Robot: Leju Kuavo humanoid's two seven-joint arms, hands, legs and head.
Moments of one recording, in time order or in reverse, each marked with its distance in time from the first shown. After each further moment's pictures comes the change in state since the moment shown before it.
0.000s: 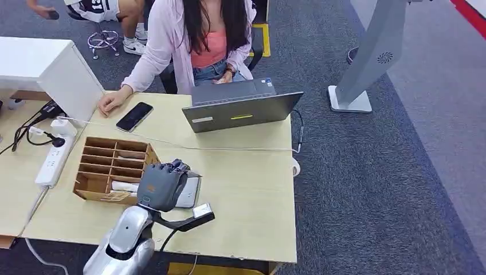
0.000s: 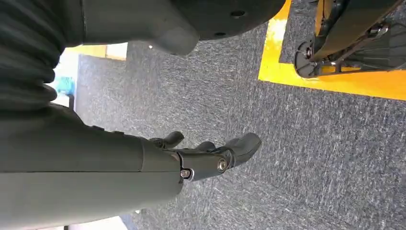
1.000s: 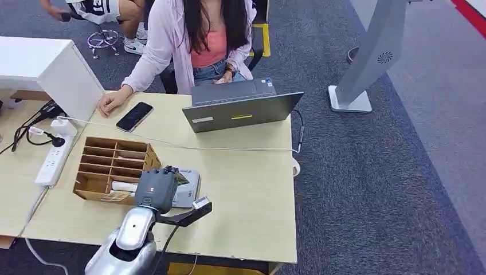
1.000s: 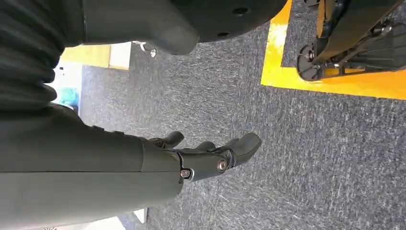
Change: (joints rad) left arm -0.018 0.004 -0.034 0.066 -0.114 -0.163 0.286; right arm 0.001 0.000 -0.022 0.000 -0.020 -0.004 0.010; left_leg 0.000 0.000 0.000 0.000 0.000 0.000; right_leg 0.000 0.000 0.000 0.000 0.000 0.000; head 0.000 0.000
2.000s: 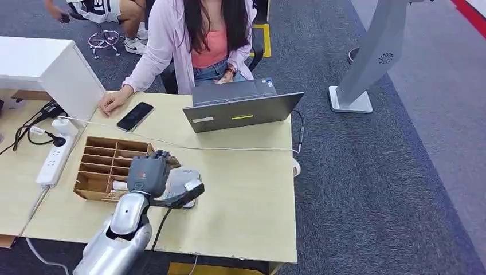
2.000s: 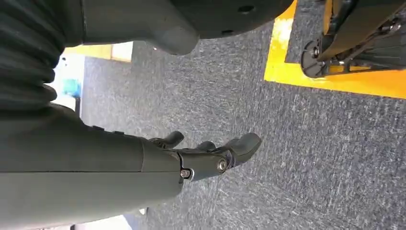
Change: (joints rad) left arm -0.127 -0.003 0.067 0.122 0.036 0.186 -0.038; right arm 0.001 0.000 0.005 0.000 0.042 0.006 0.006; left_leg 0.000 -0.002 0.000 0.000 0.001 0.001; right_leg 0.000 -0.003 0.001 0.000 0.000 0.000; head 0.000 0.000
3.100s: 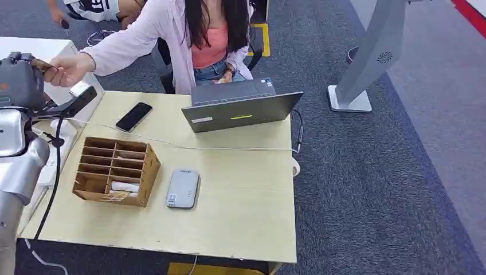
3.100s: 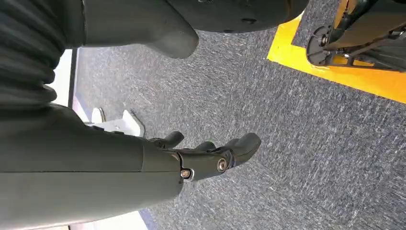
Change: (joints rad) left arm -0.573 0.228 0.299 0.451 -0.128 0.199 -0.084; right arm -0.002 0.000 0.097 0.000 0.094 0.027 -0.003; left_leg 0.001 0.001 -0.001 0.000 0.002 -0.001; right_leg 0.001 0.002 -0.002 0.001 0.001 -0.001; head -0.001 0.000
